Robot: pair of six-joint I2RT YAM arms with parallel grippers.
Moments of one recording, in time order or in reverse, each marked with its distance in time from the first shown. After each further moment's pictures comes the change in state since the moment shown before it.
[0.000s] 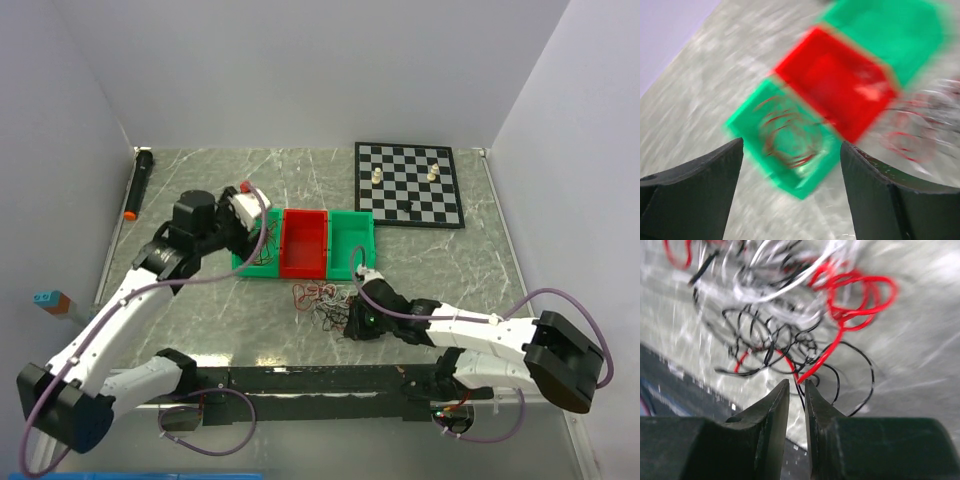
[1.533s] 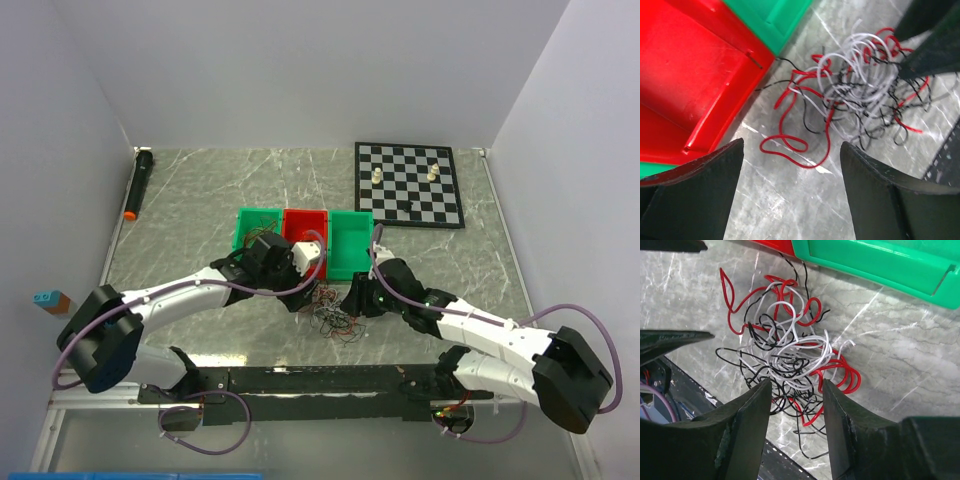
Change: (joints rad) left arm -0.362 0.293 -0.222 0.213 0.053 -0.280; right arm -0.182 -0.092 0.016 0.091 -0.097 -0.122
